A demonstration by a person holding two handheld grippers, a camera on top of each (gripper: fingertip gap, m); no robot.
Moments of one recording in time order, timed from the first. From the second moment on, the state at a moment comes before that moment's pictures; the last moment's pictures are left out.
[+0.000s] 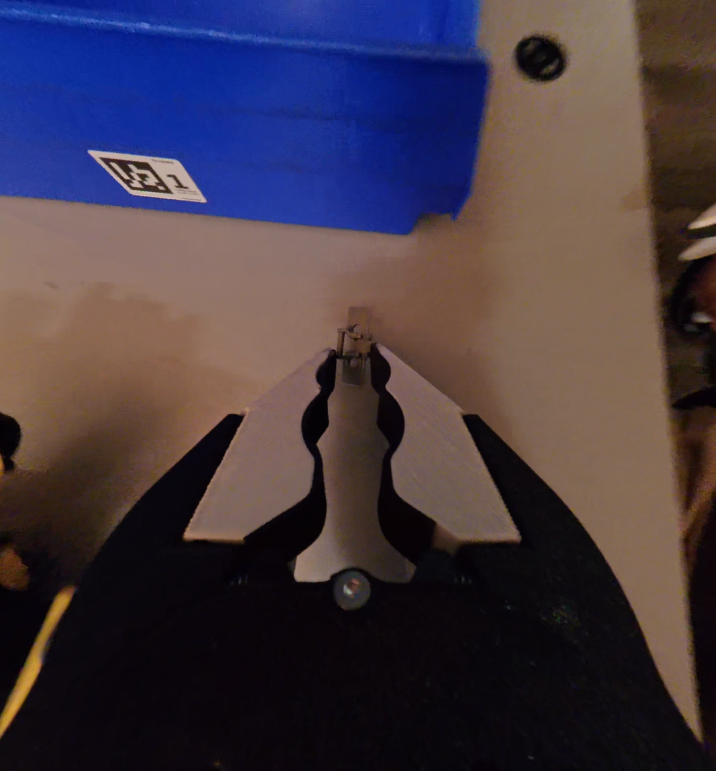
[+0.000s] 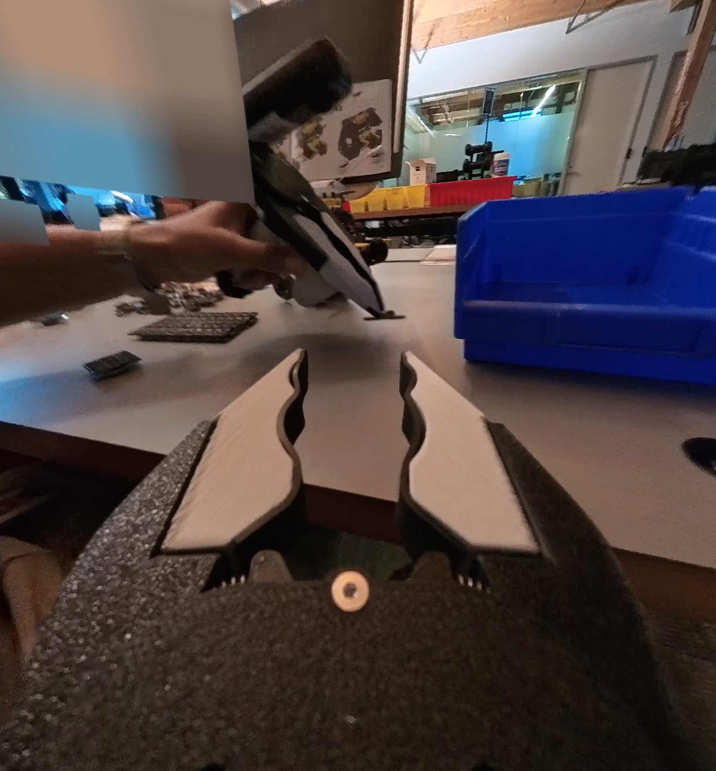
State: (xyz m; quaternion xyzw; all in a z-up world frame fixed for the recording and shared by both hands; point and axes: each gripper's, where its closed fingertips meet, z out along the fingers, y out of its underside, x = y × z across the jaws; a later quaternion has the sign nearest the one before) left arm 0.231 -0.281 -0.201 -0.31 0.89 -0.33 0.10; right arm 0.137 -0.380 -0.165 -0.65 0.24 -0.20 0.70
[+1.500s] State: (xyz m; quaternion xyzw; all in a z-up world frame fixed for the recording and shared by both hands) left arm 0.049 -0.225 -0.141 -0.36 0.82 -0.40 0.19; right arm -0.013 -0.397 -0.359 -0.95 -0.12 0.17 0.23
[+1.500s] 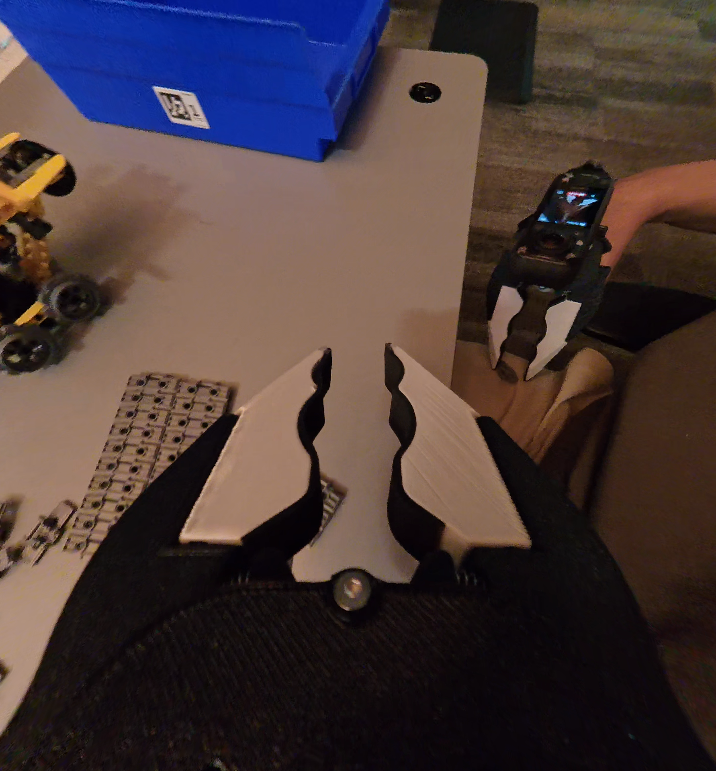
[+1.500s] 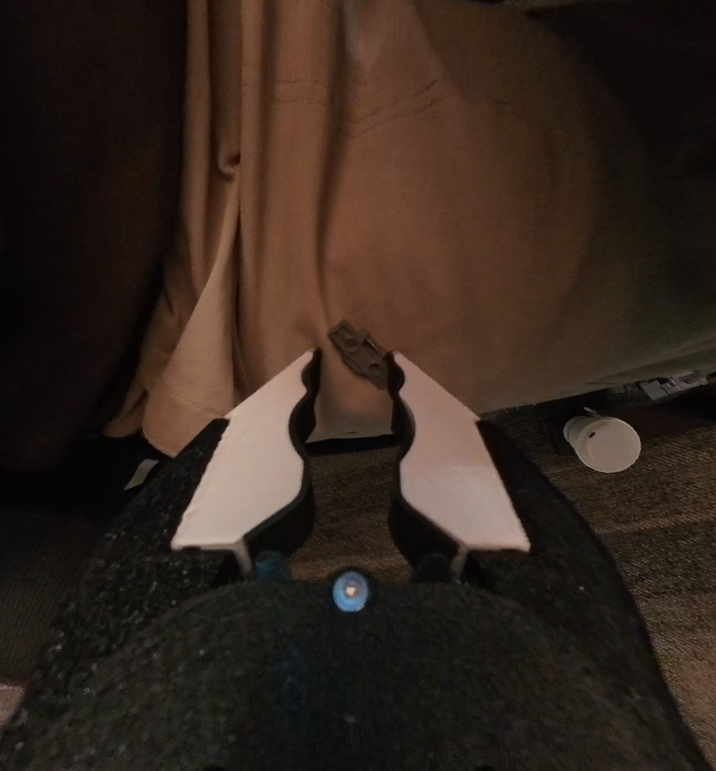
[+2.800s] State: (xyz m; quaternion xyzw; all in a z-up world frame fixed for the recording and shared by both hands) left arm 0.013 -0.142 -0.131 -0.42 0.75 -0.45 0.25; right arm -0.028 -0.395 -0.364 -0.97 -0.13 0.11 0.19
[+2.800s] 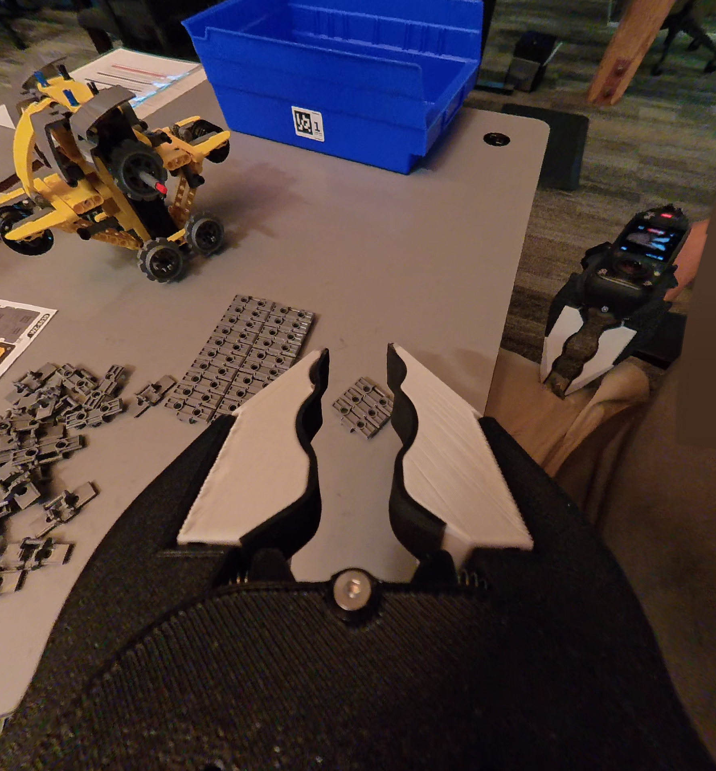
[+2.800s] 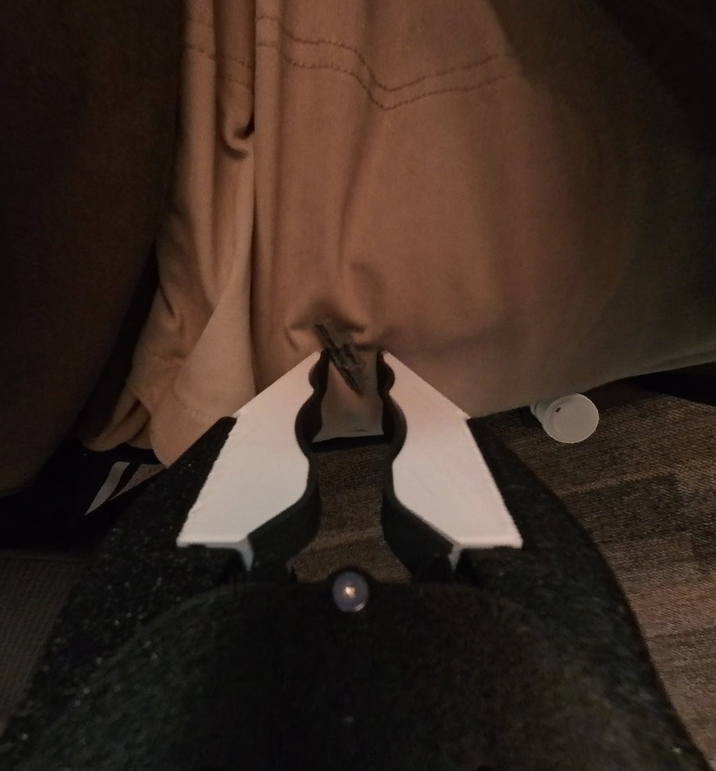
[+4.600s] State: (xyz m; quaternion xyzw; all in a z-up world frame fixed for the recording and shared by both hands) left arm 0.030 -0.151 -0.221 -0.41 0.81 -0.40 0.11; right arm 0.025 -0.203 -0.211 -0.92 0.05 0.02 0.40
